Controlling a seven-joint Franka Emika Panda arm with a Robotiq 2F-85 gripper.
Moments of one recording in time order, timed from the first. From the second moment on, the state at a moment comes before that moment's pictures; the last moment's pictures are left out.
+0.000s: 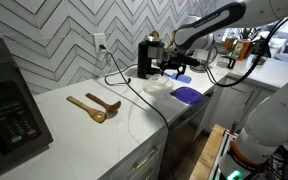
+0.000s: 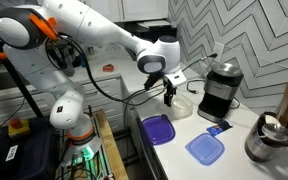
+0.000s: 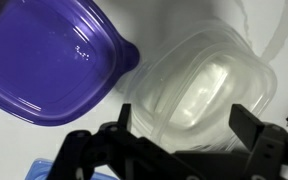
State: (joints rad) arm -0.26 -0.28 -0.05 -2.43 0.12 2.34 0.52
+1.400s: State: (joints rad) arm -0.24 -0.18 -0.07 -2.38 0.19 2.34 0.61
